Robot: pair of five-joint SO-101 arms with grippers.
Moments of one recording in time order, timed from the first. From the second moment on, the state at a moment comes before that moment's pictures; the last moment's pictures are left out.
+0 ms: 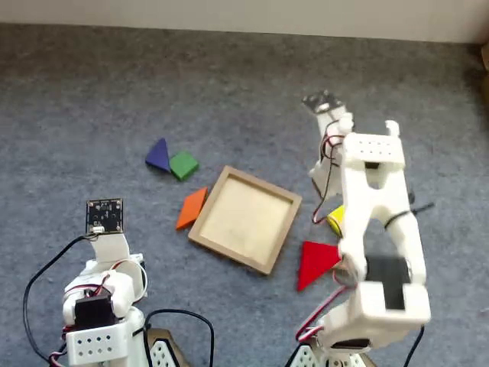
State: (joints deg) left arm -15.9 -102.4 96.0 75.8 2.8; right arm -3.3 0.7 6.0 80.4 27.9
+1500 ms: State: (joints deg) left arm -15.9 -102.4 96.0 75.8 2.8; right arm -1.8 -7.9 28.4 65.4 -8.3
